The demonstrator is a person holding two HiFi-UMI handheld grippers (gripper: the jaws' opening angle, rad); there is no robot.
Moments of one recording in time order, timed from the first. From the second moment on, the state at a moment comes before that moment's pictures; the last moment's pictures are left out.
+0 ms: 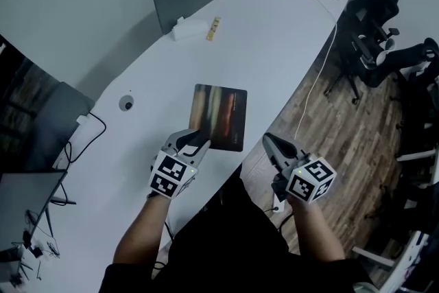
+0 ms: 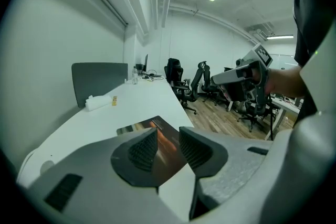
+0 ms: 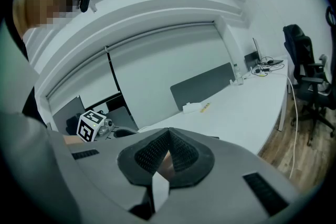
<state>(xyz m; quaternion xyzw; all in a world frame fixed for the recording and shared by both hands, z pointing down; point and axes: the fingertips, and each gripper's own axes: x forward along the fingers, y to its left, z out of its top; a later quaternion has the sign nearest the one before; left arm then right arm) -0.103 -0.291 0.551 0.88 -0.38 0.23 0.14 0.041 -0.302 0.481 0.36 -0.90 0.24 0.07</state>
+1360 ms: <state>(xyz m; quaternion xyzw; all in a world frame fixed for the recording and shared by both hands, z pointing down) -0.048 -0.347 0.713 0.84 -0.24 0.46 0.15 0.090 -0.341 0.556 0.36 -0.87 0.31 0.09</state>
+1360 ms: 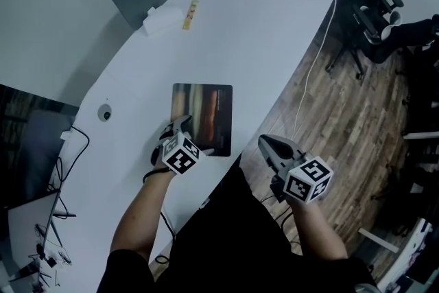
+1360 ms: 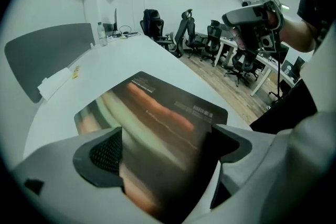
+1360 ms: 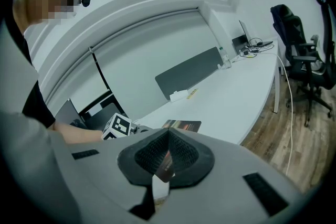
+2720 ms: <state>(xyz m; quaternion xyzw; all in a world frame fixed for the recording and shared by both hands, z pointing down) -0.068 -0.378 0.707 0.86 -0.25 0.42 0.17 0.073 -0.340 0.561 0.35 -0.87 0.33 0.09</state>
